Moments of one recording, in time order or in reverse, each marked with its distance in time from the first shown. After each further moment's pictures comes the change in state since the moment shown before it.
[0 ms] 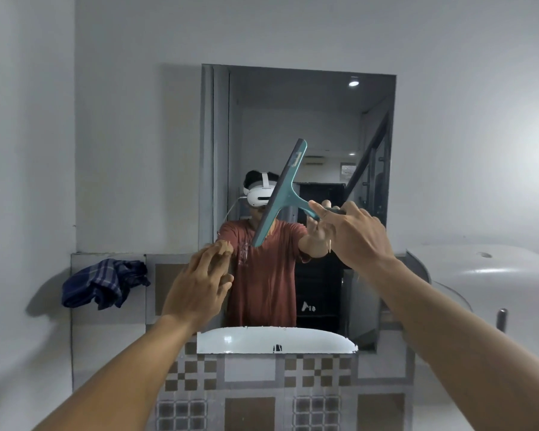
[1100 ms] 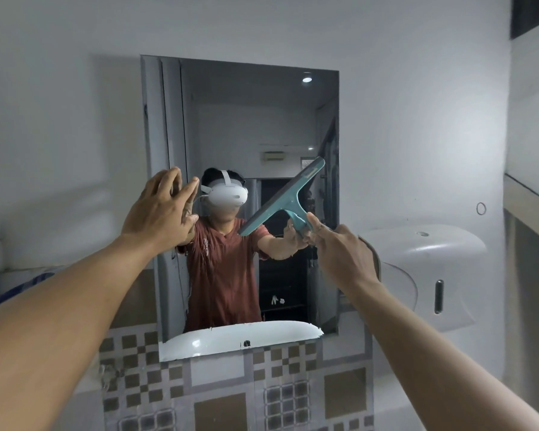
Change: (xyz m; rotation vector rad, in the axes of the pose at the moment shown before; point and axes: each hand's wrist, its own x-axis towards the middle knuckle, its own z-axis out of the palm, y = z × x) left_hand 0.123 -0.015 -0.058 0.116 -0.006 -0.025; right_hand -0.057 0.035 0.010 0.060 -0.049 0.318
